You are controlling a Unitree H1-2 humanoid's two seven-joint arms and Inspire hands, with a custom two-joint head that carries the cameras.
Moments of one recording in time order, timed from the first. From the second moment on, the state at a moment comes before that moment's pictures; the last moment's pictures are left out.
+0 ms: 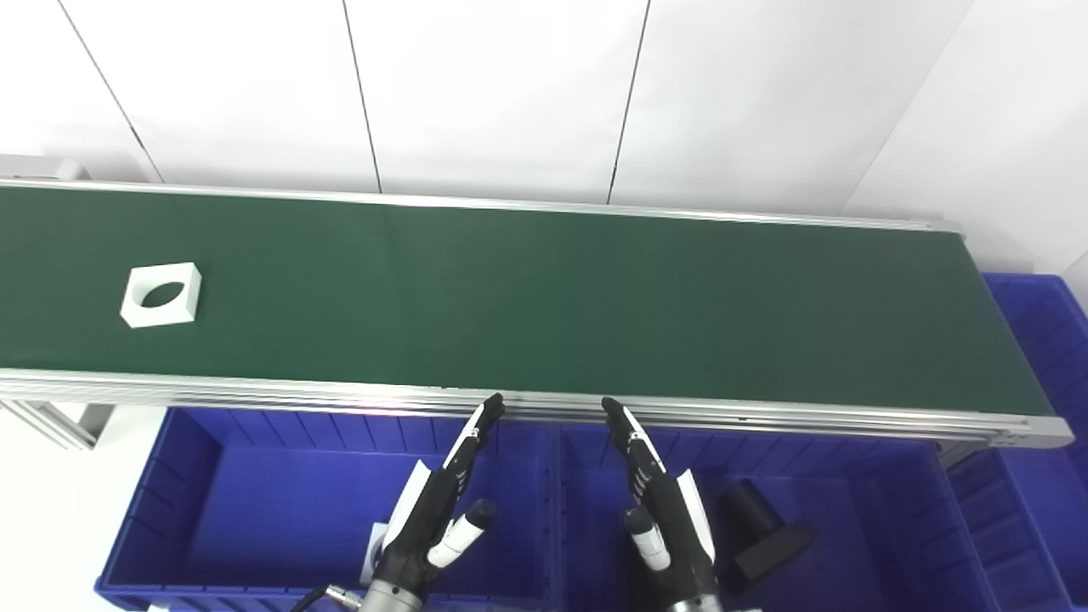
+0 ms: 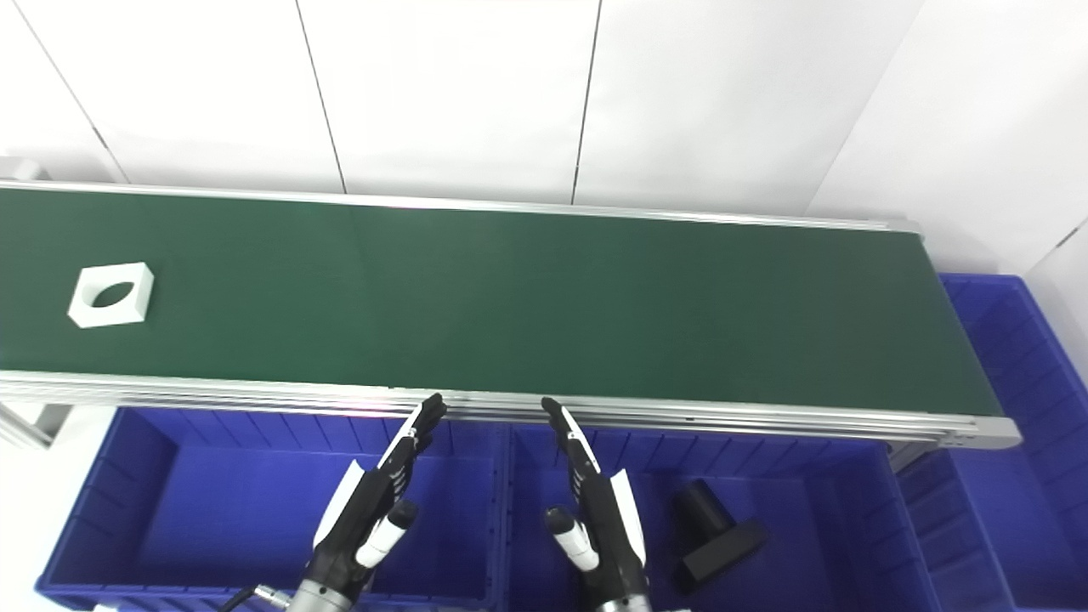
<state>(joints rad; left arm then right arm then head) 0.17 0.14 -0.51 0.20 0.10 -0.43 0.18 0.21 -0.07 0.40 0.17 -0.10 -0.42 -0.17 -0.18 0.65</state>
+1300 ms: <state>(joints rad) 0.17 0.14 -0.51 0.20 0.09 -0.43 0.17 0.21 -0.06 0.39 0.17 -0.10 -0.42 -0.17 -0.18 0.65</state>
